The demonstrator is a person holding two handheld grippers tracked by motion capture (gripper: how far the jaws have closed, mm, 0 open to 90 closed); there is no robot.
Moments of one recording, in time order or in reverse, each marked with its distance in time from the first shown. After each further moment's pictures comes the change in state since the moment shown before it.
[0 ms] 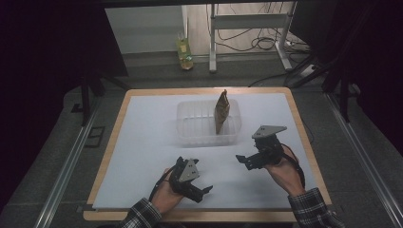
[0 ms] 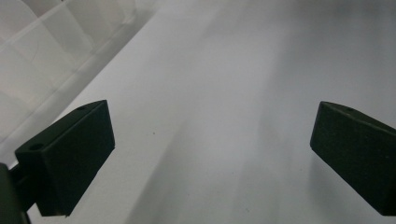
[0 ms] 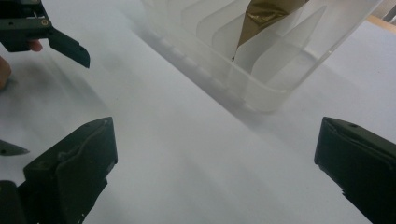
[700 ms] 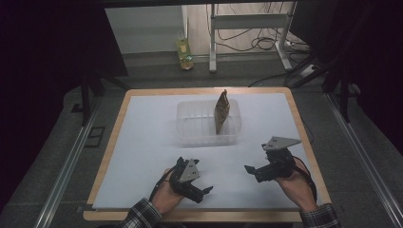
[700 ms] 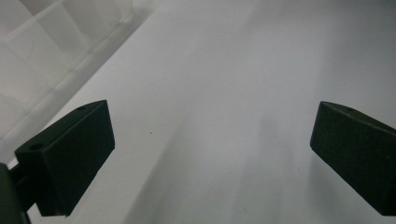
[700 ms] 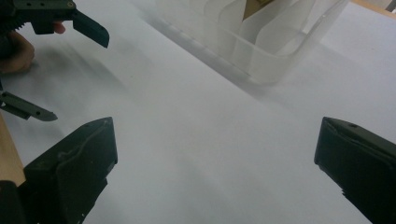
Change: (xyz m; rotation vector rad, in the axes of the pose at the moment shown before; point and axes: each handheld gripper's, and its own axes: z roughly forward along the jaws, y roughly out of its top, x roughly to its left) left arm -0.001 0.000 0.001 0.001 -0.004 -0.002; right arm 0.010 -0.031 -0.029 -0.024 -0.001 0.023
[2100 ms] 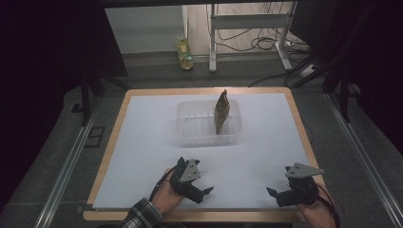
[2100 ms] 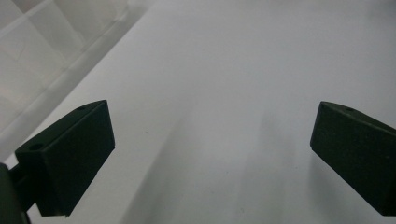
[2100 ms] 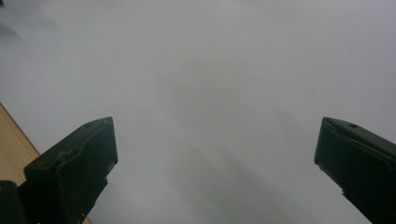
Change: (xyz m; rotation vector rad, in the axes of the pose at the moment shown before) left arm 0.002 0.000 0.000 0.017 -0.016 0.010; right arm 0.001 -0.088 -0.031 0.076 -0.120 0.028
